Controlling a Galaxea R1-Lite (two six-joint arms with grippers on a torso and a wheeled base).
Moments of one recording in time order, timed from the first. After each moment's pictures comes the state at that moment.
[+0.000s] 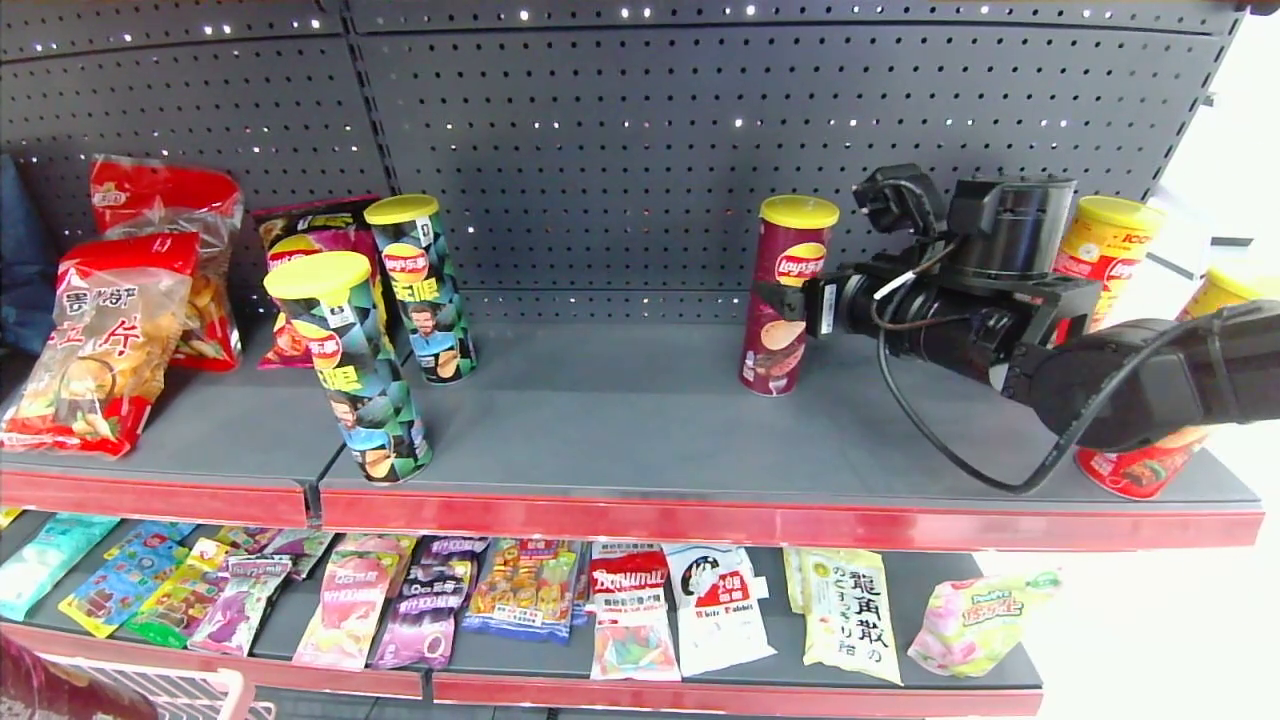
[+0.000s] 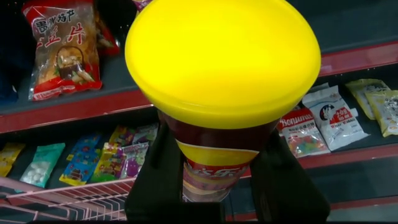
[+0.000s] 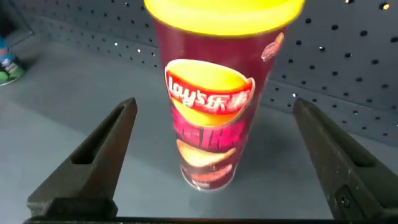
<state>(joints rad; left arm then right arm) -0.04 0.30 -0.46 0.25 -0.03 0.20 0.42 1.89 -1.18 -0.59 -0.07 -0.05</state>
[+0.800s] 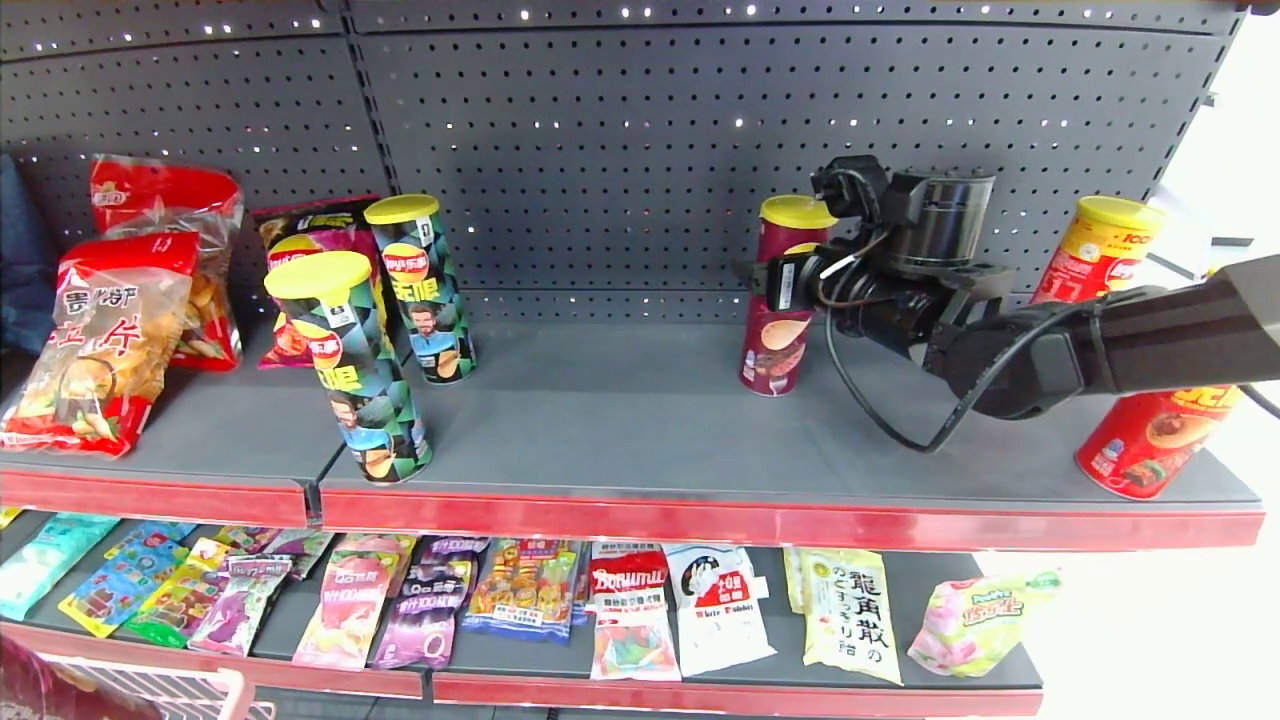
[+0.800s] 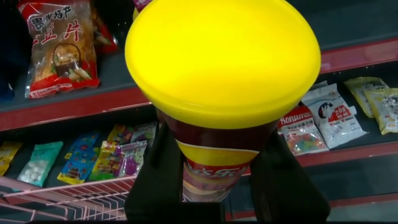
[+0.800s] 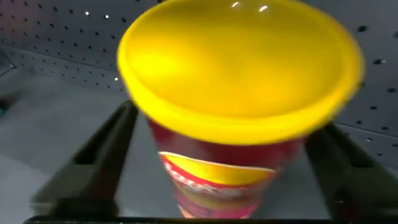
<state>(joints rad) -0.04 0.30 -0.45 0.26 -0.03 0.19 0.44 2.03 -1.36 -0.59 -0.16 -0.02</state>
